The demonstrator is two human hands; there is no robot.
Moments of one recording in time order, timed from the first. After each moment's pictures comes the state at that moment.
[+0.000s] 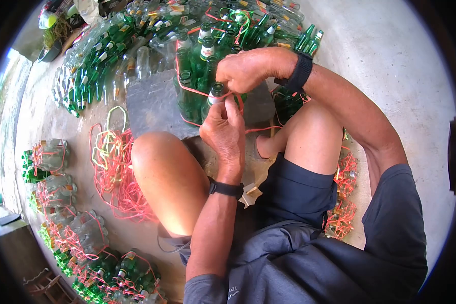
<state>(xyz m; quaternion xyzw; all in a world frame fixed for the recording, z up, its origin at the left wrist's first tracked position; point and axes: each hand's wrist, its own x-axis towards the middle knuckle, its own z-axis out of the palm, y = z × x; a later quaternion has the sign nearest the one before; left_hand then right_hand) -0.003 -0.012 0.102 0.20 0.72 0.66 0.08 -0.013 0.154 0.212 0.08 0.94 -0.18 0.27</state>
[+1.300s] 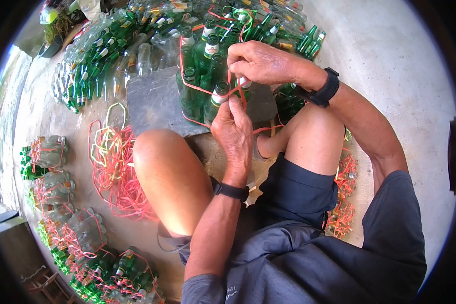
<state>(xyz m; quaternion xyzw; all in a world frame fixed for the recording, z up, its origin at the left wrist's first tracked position) 0.008 -0.006 0.090 0.18 0.64 0.72 0.20 0.019 0.158 0.204 0.19 0.91 -0.35 0.03</state>
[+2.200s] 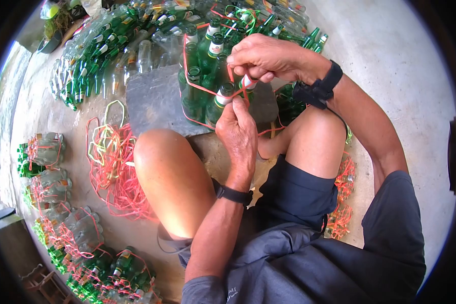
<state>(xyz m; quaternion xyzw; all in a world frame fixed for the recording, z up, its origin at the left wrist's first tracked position) 0.009 -0.006 0.097 0.14 0.61 0.74 0.24 0.010 0.166 0.223 0.27 0.77 -0.57 0.13</state>
